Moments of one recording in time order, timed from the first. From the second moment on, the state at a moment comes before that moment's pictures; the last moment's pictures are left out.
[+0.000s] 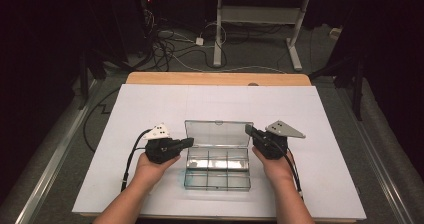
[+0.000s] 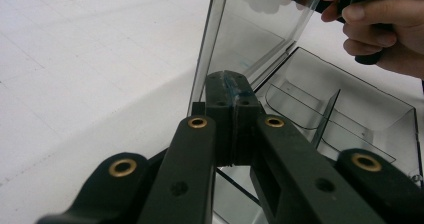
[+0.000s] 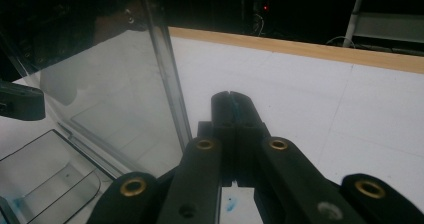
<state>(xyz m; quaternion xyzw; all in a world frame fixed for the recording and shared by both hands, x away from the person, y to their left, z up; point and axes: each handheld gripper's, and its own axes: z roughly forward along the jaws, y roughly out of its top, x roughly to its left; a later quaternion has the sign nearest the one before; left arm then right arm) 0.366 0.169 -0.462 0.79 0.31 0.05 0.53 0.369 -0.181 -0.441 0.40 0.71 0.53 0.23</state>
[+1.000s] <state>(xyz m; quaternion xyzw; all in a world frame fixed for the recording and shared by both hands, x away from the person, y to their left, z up) 0.382 0.192 -0.448 0.76 0.38 0.09 0.51 0.378 -0.179 -0.446 0.41 0.72 0.51 0.24</state>
